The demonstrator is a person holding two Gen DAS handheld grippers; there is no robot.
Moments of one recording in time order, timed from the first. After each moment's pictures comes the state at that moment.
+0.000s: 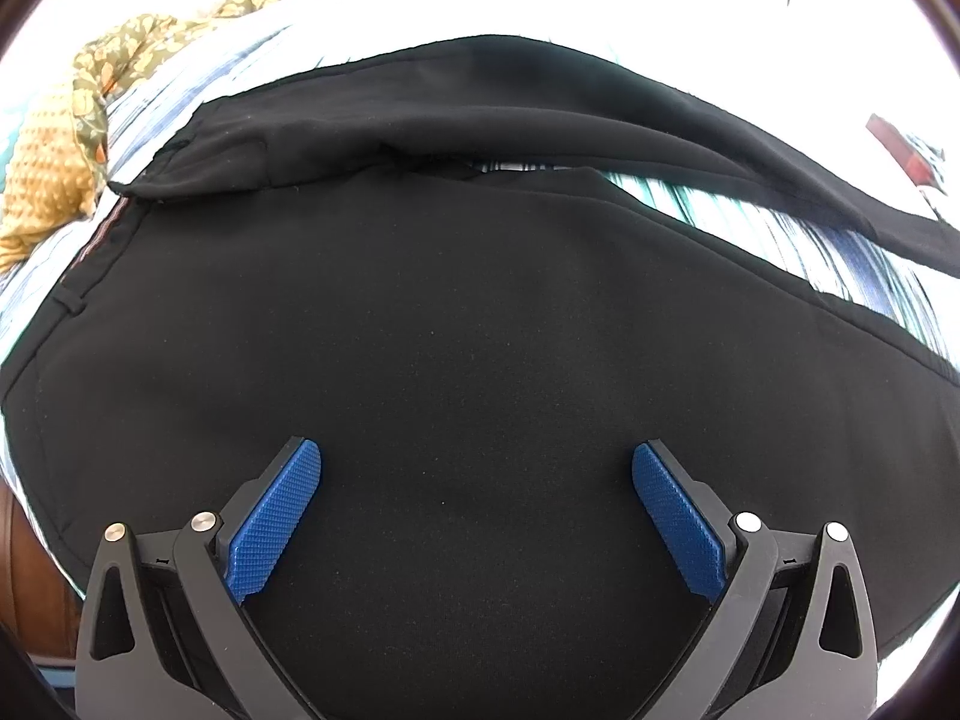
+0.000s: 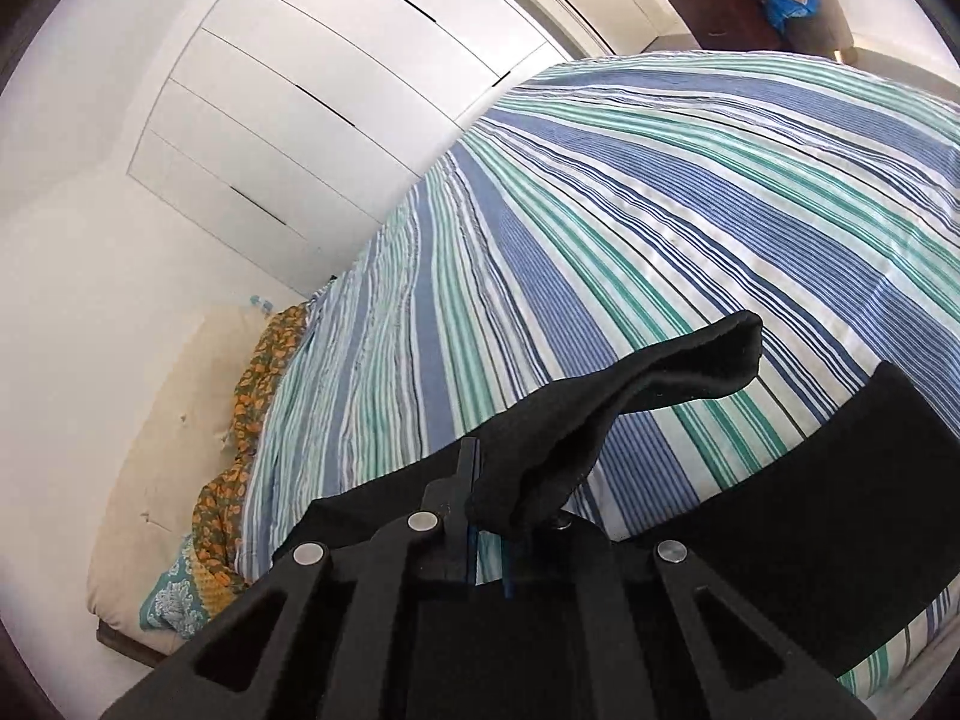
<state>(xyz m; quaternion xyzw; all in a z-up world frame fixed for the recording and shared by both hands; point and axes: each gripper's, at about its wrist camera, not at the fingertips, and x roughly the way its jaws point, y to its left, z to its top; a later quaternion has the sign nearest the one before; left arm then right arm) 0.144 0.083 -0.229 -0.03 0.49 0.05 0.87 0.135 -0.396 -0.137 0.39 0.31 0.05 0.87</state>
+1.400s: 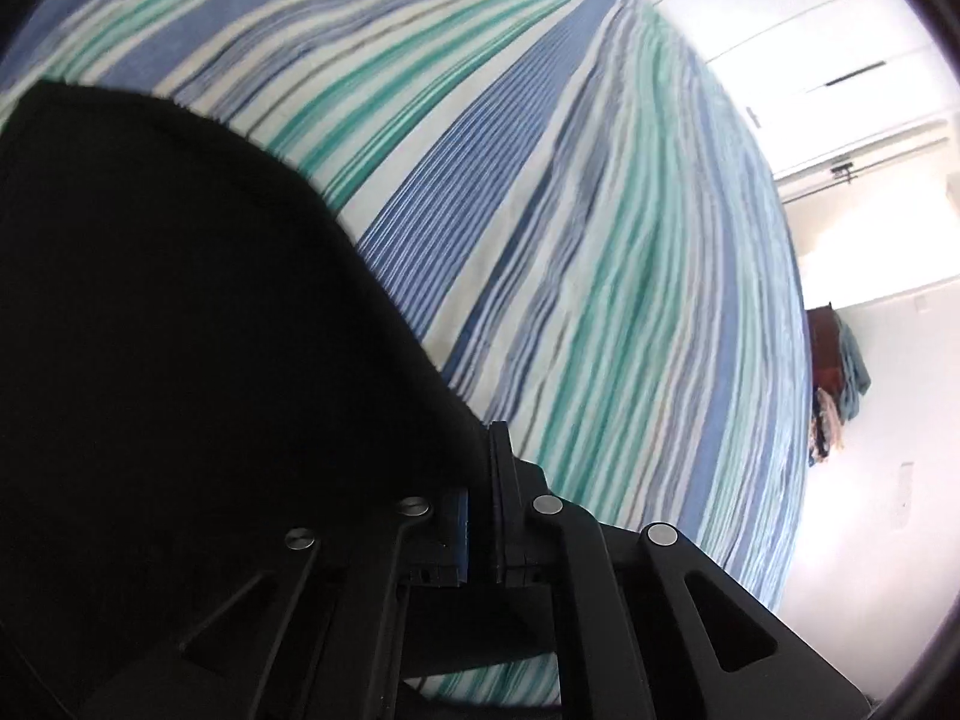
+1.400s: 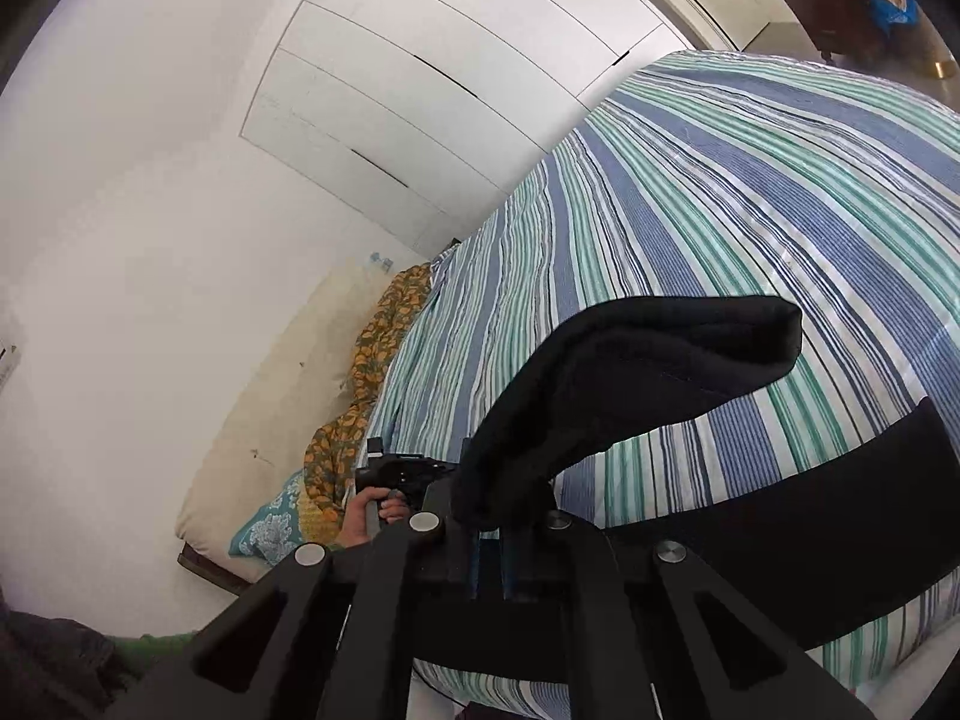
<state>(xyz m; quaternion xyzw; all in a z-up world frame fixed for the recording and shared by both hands) 0.402 0.177 -0.162 -0.33 0.53 -0.02 0.78 0.079 -0.399 -0.064 0.37 0.30 0.19 0.86</state>
